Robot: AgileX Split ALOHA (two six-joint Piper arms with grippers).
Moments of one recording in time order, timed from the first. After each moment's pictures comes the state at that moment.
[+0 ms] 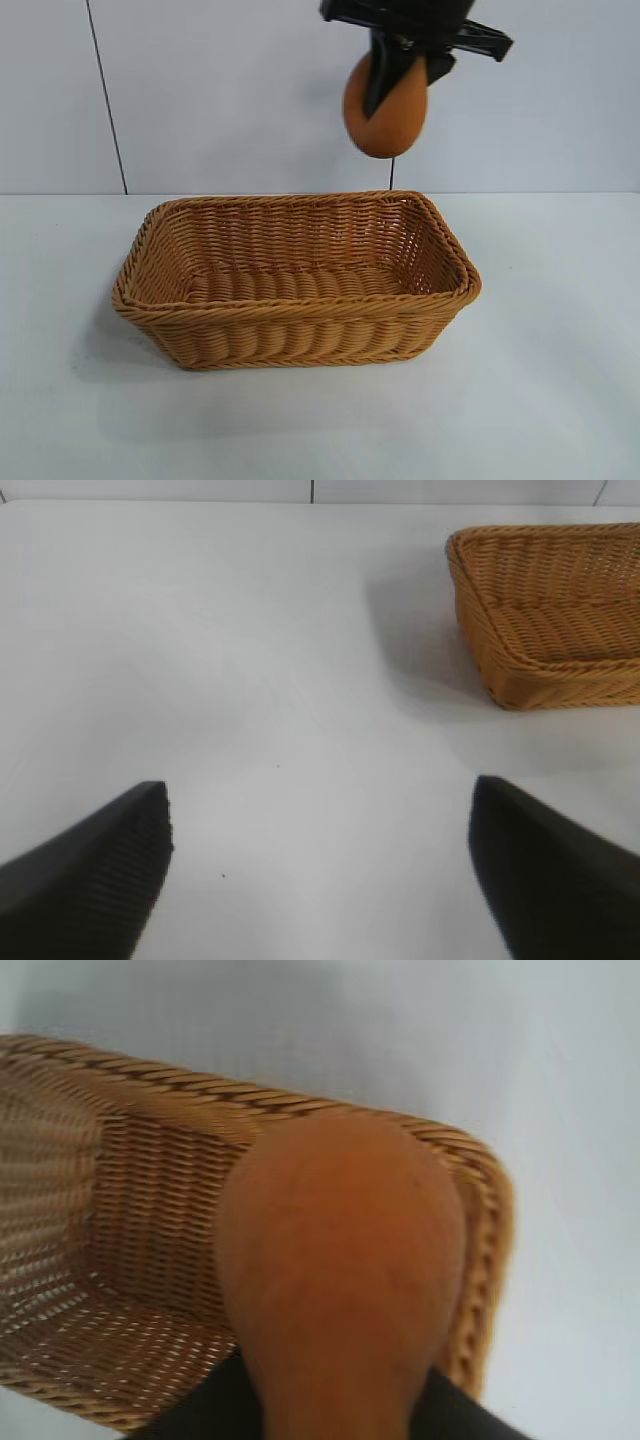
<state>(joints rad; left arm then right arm) -0.06 0.00 -0.50 0.01 1.07 -0.05 0.49 2.06 -1.95 0.16 1.15 0.01</state>
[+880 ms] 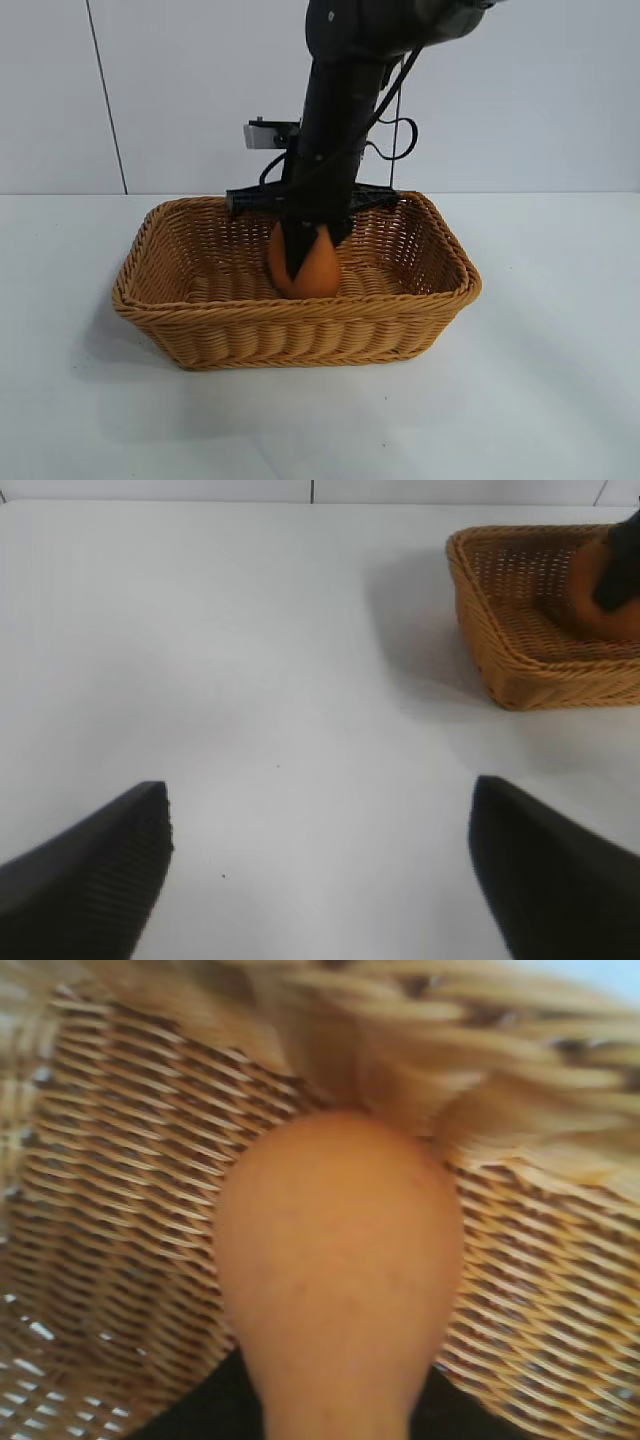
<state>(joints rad) -0.06 0.00 -0.50 0.01 1.07 -0.05 0.59 2.37 -1.95 0.13 1.06 0.04</state>
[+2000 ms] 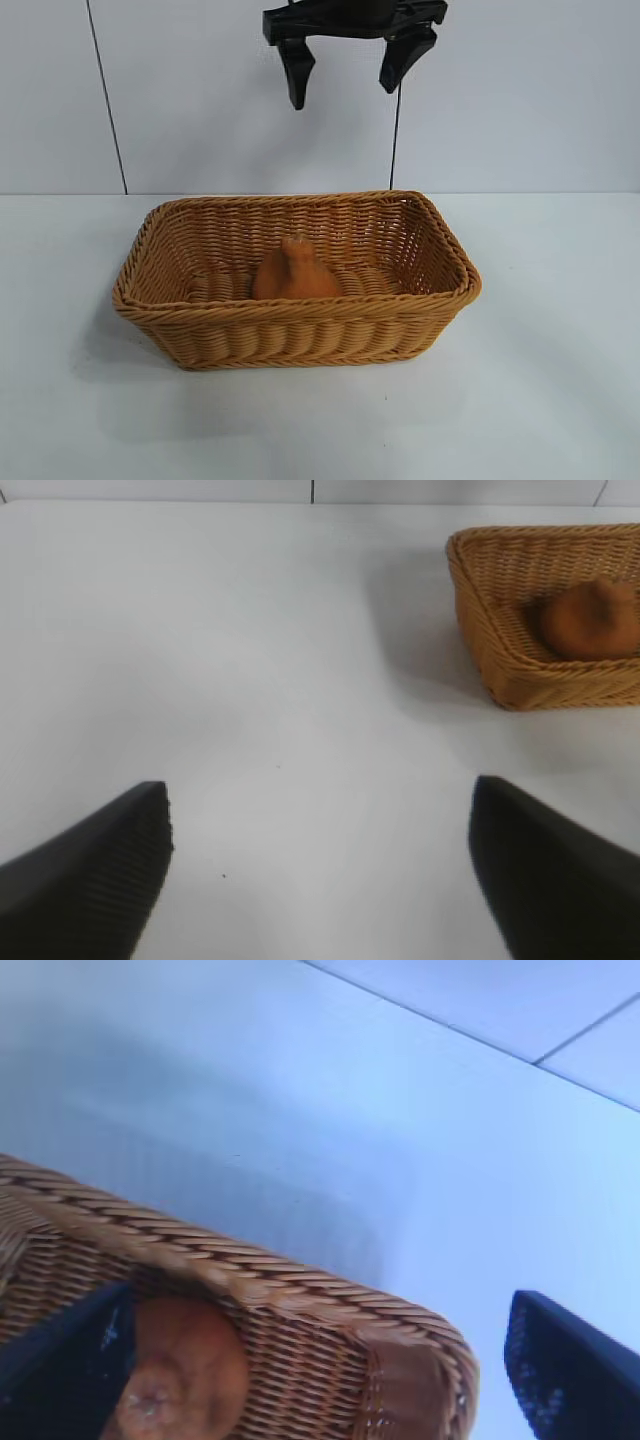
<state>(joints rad) -0.06 0.00 -0.50 0.01 1.07 -0.05 0.50 2.26 -2.29 -0.17 1.21 0.09</state>
